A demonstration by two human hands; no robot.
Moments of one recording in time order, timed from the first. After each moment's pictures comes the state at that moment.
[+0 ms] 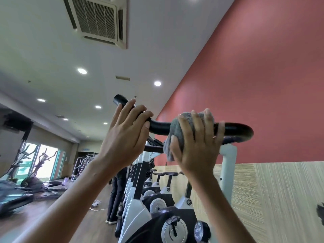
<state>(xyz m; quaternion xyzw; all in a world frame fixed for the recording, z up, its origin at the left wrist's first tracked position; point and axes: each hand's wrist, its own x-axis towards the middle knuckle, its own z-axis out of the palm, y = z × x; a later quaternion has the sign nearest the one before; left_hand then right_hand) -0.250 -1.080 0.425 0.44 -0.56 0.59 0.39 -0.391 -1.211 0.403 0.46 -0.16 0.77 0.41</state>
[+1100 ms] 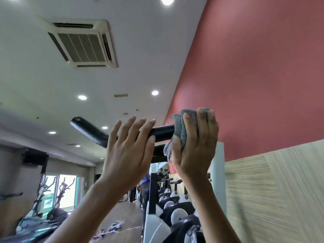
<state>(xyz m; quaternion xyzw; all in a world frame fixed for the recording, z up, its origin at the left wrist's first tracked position) -0.342 -1.127 0.418 0.50 -0.51 0.63 0.29 -0.435 -1.262 0.410 0.37 -0.02 0.89 0.25</state>
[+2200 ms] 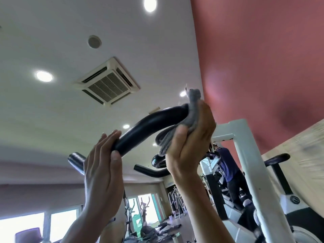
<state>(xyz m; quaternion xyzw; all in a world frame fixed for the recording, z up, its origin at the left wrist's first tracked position) -0.340 -1.141 0.415 0.42 -0.49 0.68 0.34 -0.405 -1.292 0.433 0.18 0.14 0.96 -0.17</state>
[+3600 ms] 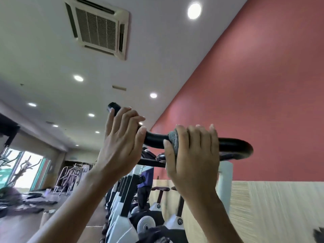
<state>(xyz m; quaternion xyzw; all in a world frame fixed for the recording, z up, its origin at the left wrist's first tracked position) -0.249 -1.101 0.434 0.42 -0.51 0.59 0.47 -0.406 -1.176 0.406 0.56 -0.20 0.71 0.38</state>
